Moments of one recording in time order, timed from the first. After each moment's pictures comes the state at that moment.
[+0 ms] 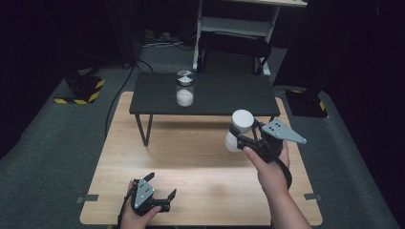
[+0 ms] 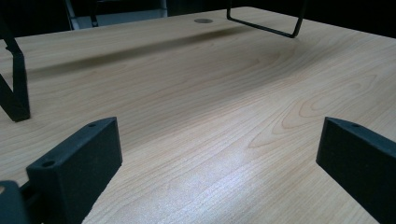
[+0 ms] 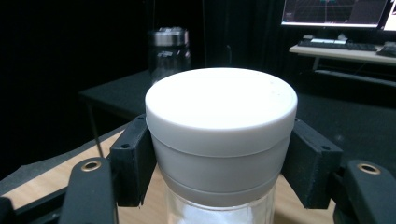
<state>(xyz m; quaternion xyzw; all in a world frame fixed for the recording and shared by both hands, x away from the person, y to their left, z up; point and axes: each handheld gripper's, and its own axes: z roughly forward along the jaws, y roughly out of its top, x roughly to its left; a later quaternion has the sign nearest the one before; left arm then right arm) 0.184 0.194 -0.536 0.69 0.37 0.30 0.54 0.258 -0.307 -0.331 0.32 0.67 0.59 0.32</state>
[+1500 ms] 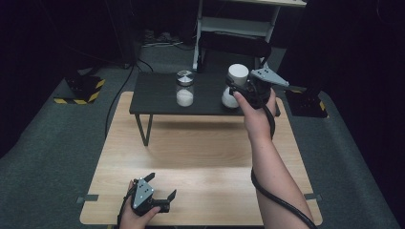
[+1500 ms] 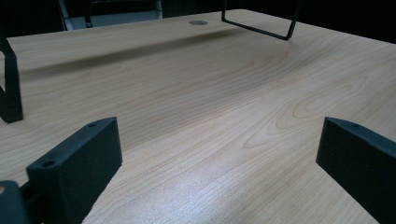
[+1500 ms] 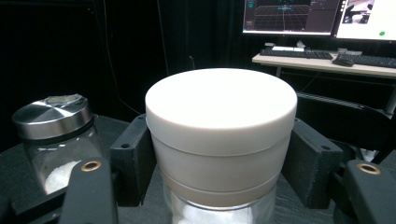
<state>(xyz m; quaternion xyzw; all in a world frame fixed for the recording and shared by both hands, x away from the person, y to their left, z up) 0.185 0.199 -0.537 0.70 0.37 0.29 0.54 0.367 -0.261 -0.283 0.37 0.63 0.58 0.36</state>
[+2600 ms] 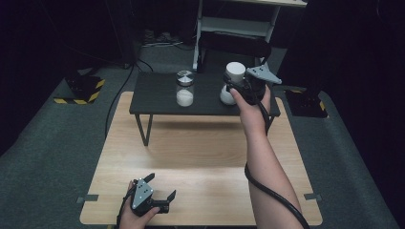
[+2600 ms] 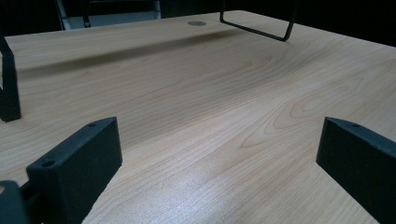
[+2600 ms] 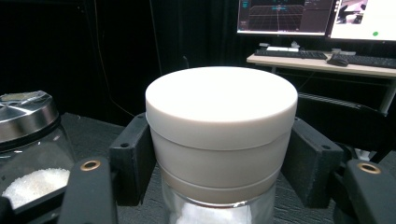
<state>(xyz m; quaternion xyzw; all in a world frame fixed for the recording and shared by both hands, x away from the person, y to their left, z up) 0.184 0.201 -0.538 0.69 0.37 0.29 0.55 0.389 -0.253 -0.296 0.37 0.63 0.57 0.37</state>
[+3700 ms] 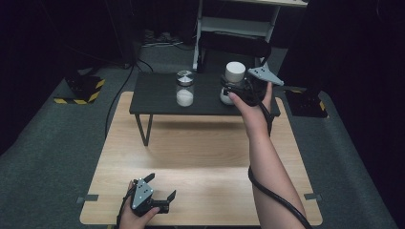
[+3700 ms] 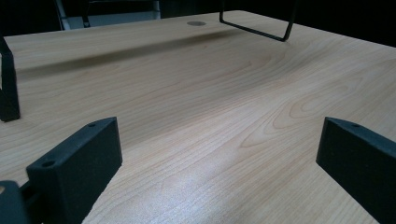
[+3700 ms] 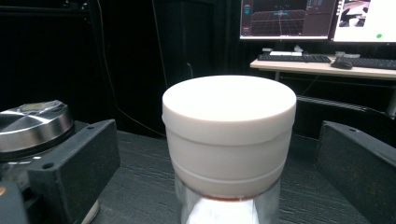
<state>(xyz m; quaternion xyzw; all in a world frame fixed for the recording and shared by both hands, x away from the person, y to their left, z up) 0.184 0.201 -0.538 0.69 0.37 0.29 0.55 0.383 -0.258 -0.299 0.37 0.62 0.59 0.36</state>
